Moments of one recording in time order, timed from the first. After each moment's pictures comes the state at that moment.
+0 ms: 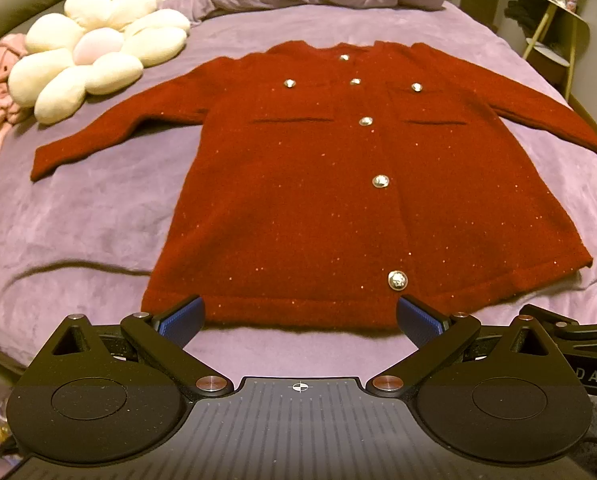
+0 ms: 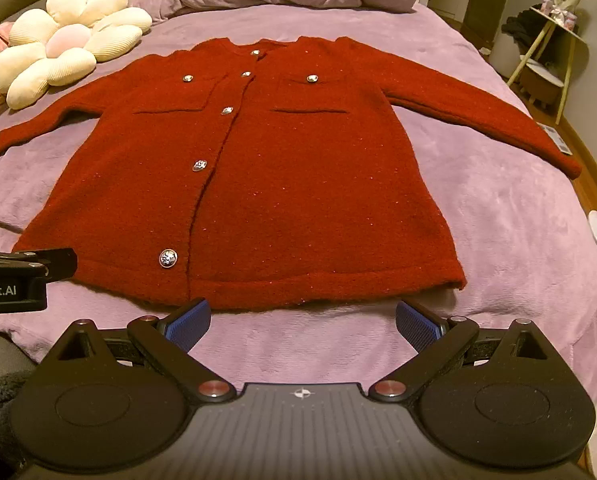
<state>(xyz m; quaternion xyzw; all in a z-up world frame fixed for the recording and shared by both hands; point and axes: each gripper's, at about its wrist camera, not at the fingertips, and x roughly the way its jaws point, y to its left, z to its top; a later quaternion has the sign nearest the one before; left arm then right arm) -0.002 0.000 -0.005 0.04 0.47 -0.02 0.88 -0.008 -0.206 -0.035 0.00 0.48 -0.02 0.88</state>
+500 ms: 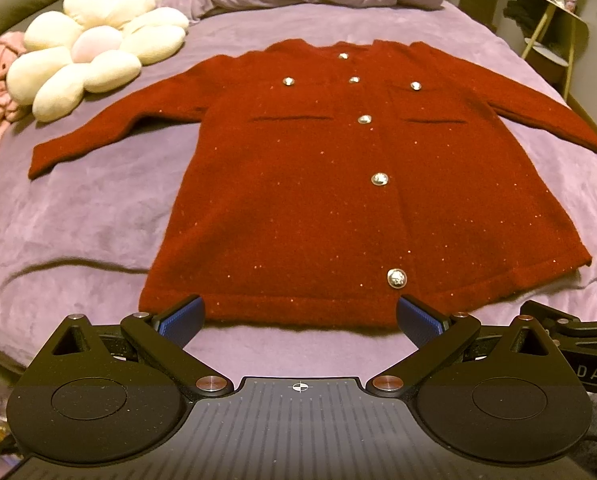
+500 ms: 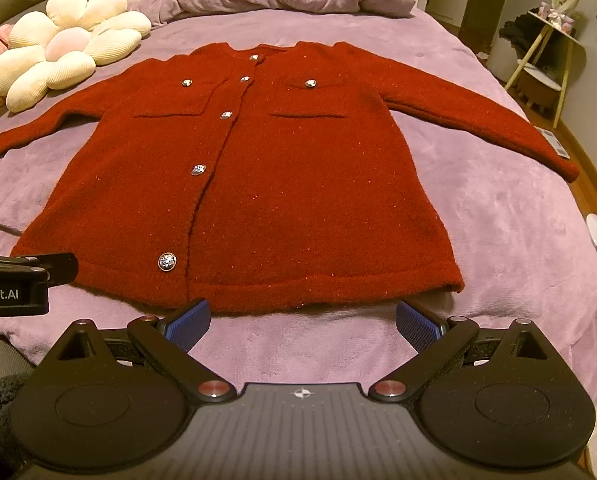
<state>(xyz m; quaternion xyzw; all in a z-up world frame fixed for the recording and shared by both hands) -0.002 0.000 -0.008 0.04 0.47 -0.02 0.88 -0.011 -0.204 -0.034 -0.01 0.47 -0.02 0.88</state>
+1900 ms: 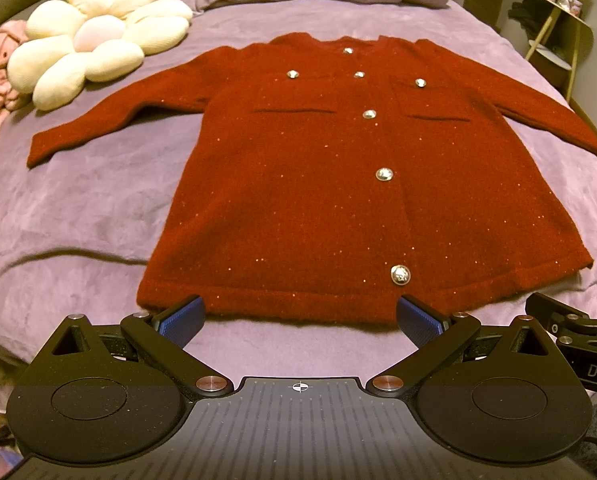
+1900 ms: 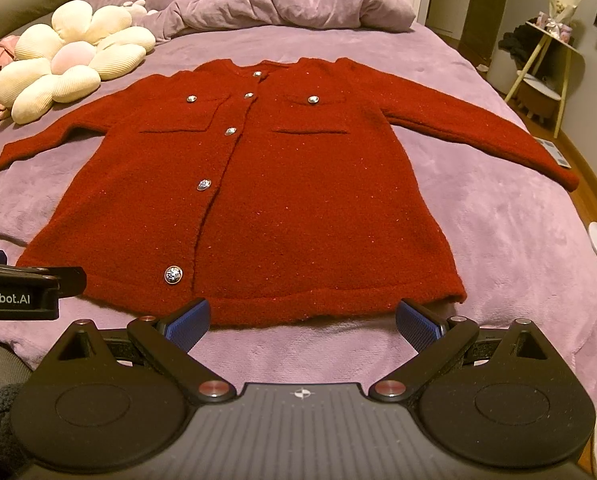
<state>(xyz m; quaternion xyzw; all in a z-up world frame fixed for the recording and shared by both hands) -0.001 0.009 -0.013 0.02 0.48 -0.02 0.88 -0.014 -0.203 -0.031 0.00 0.45 -0.02 0.89</state>
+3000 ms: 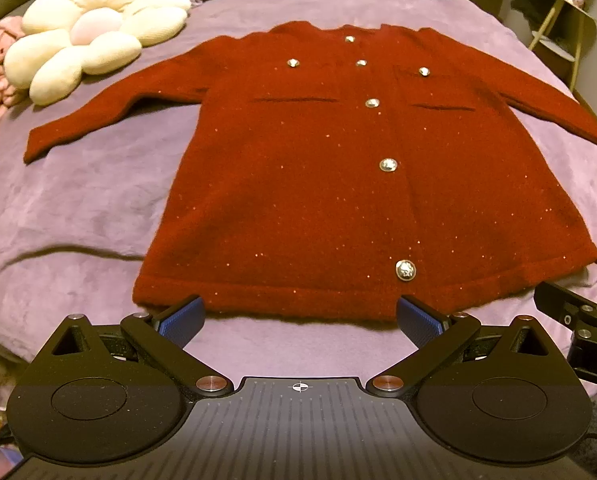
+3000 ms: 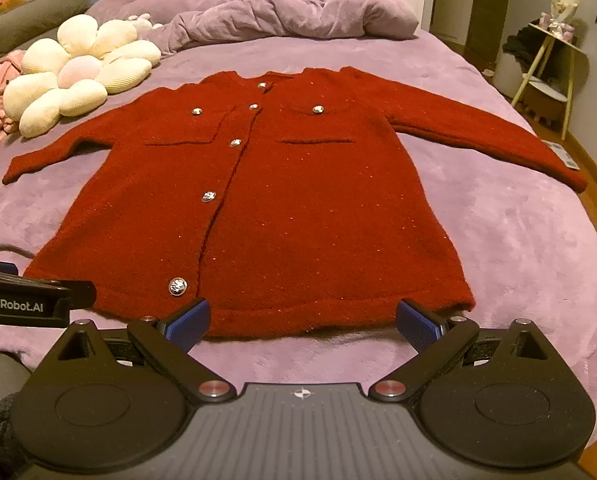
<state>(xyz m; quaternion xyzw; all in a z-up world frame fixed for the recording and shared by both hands) 0.007 0.008 -0.020 0.03 0.50 -0.02 0.87 -0.013 -0.208 -0.033 0.02 0.43 0.00 0.90</state>
